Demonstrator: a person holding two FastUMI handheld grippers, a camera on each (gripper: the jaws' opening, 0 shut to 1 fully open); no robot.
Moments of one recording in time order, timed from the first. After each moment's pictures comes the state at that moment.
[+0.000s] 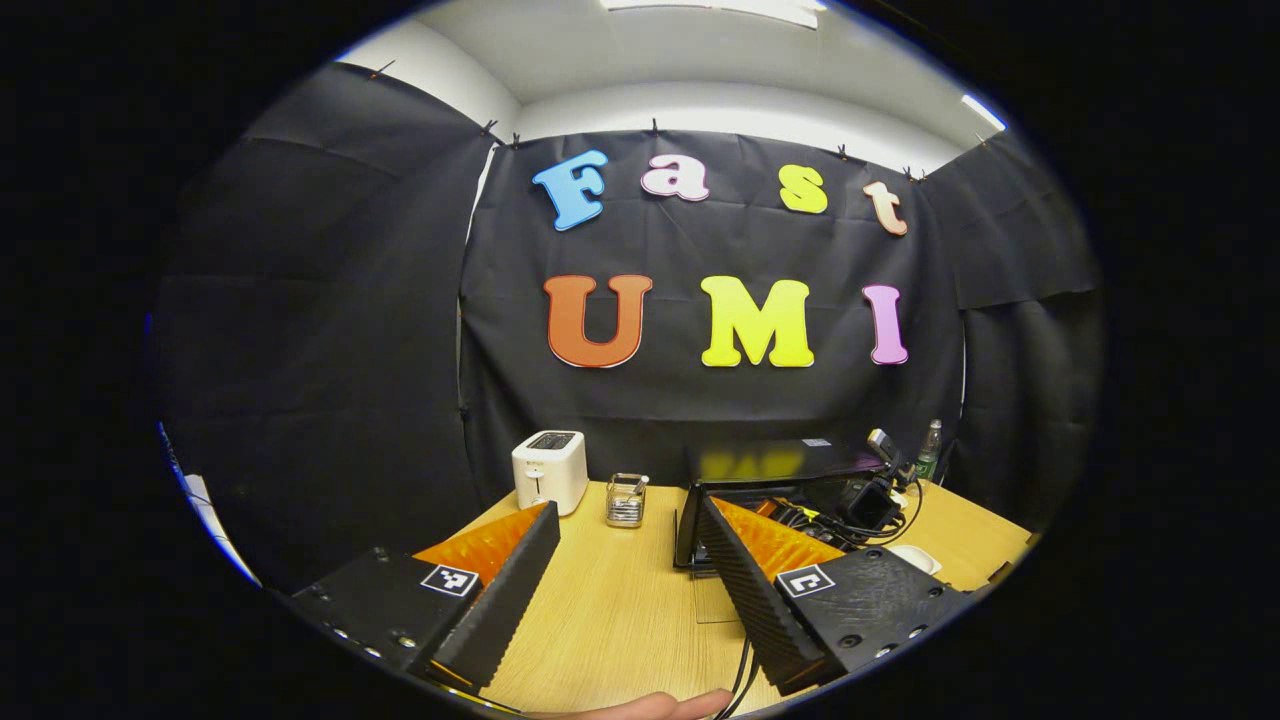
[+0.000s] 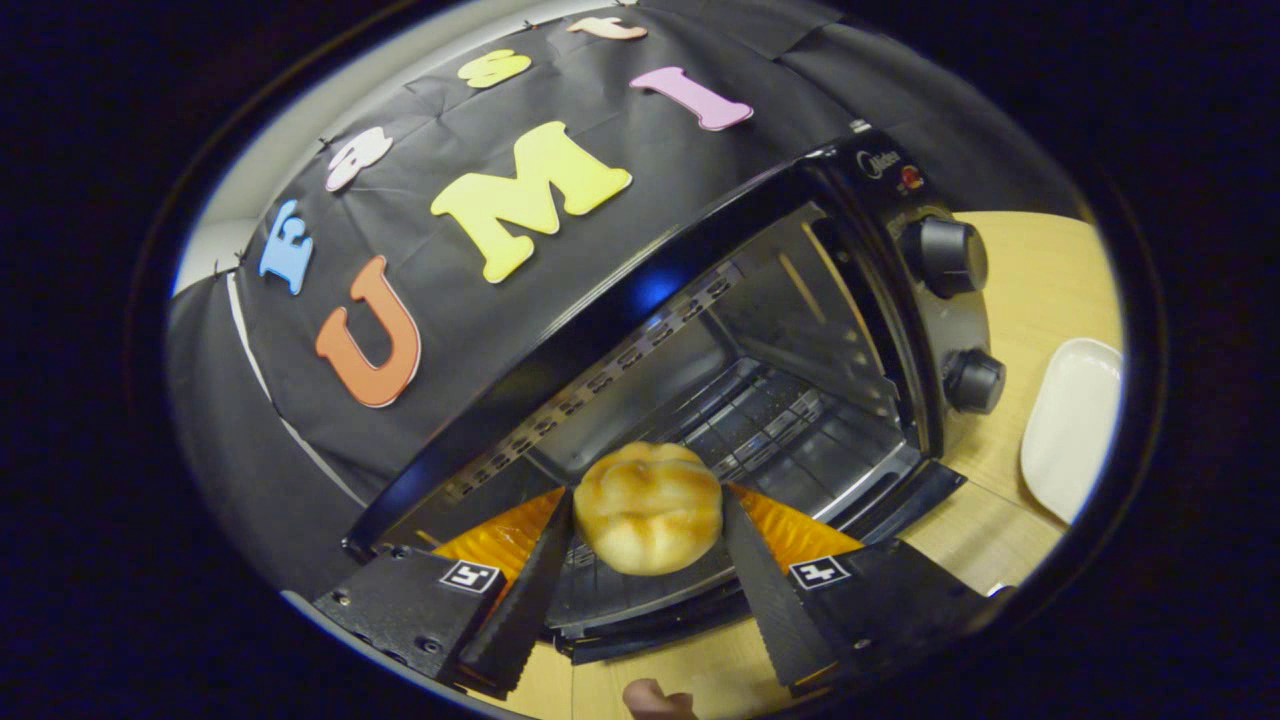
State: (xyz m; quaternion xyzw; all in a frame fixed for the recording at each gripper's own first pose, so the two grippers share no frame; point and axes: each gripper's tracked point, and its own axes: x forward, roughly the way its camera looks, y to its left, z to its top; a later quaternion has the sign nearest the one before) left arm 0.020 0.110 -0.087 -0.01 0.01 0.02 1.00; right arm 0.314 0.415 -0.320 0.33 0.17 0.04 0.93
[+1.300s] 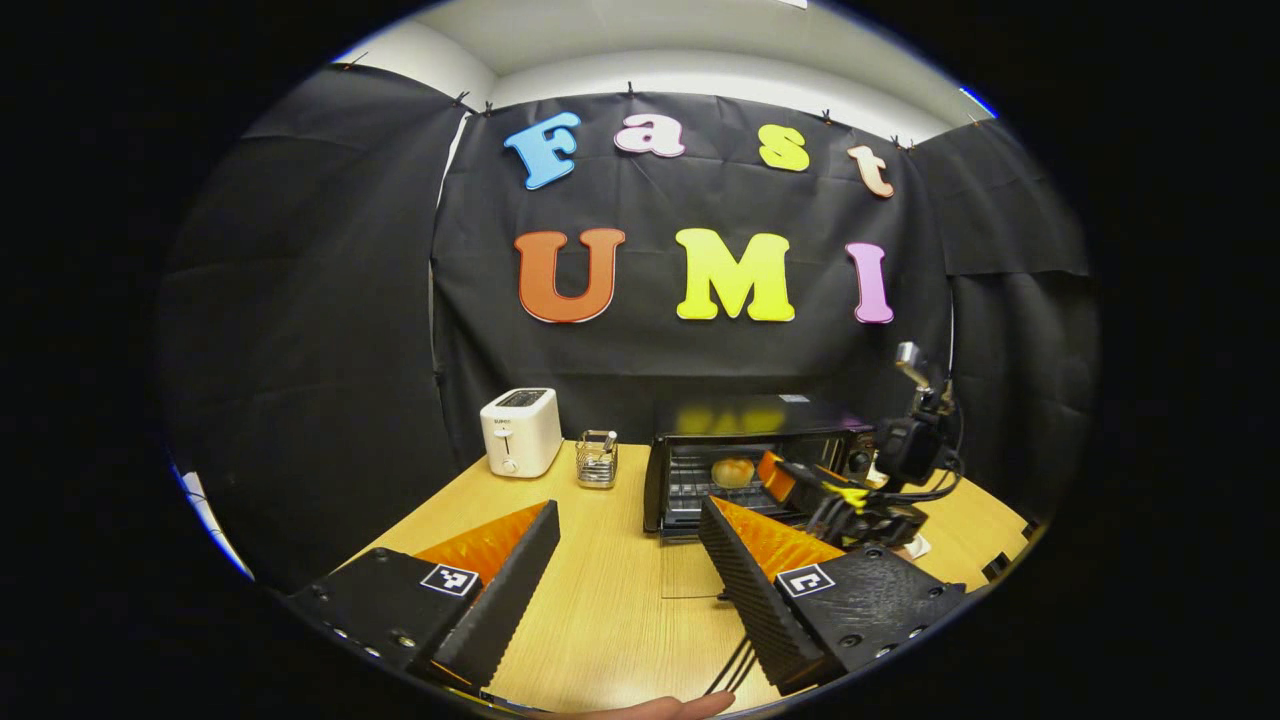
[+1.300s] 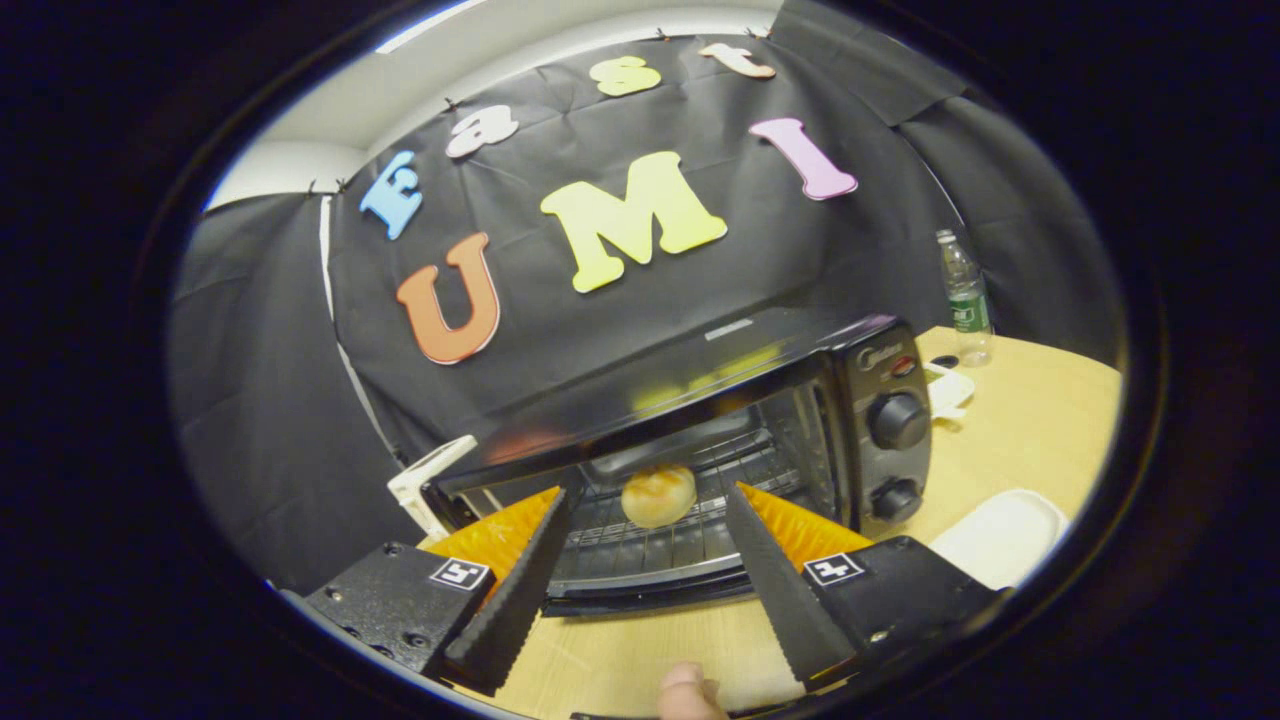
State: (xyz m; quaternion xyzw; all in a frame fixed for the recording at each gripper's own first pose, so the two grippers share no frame) left arm 0.031 0.065 -0.121 0.00 0.08 0.00 1.00; right arm 0.225 0.364 -0.251 0.23 0.12 0.14 0.96
